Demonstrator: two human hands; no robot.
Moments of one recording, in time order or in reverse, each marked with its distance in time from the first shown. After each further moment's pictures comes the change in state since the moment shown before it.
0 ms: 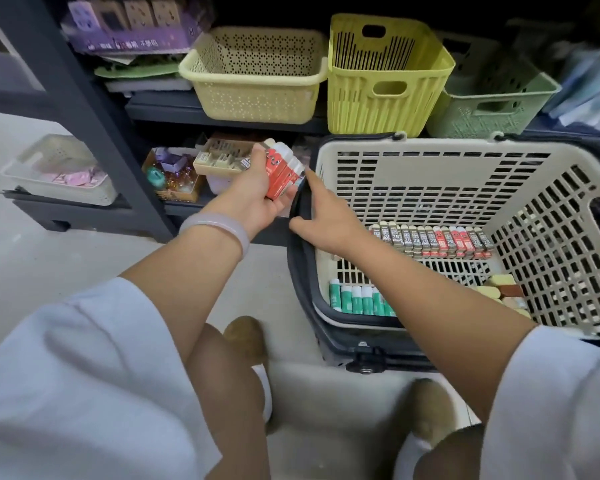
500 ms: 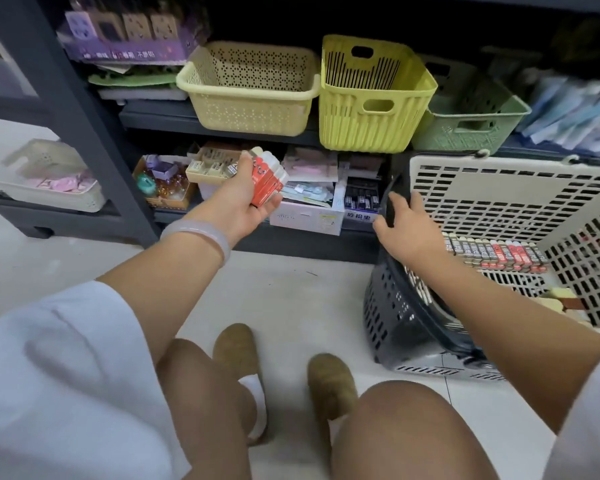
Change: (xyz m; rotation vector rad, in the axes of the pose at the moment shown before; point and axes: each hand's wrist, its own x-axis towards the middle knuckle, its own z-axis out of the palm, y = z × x) left_hand -0.001 0.008 -0.015 0.003 -0.027 0.027; right_hand -0.036 0.057 -0.065 -0.412 0.214 0.333
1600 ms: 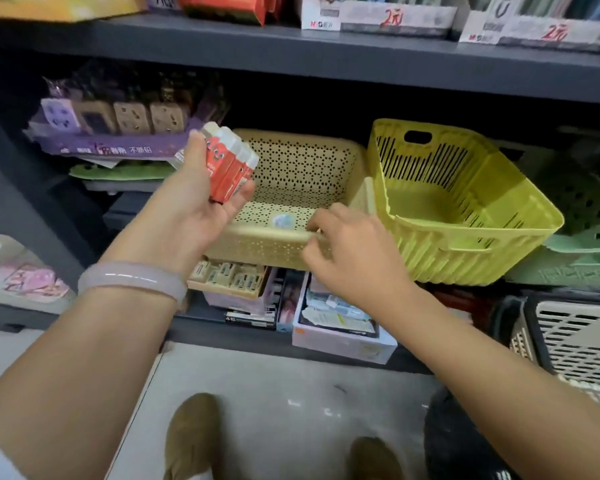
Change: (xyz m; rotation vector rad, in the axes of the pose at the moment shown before) left_hand 0.147 0.159 0.012 -0.111 0.016 0.289; right_hand 0.166 -0.167 -0.001 0.019 0.222 -0.637
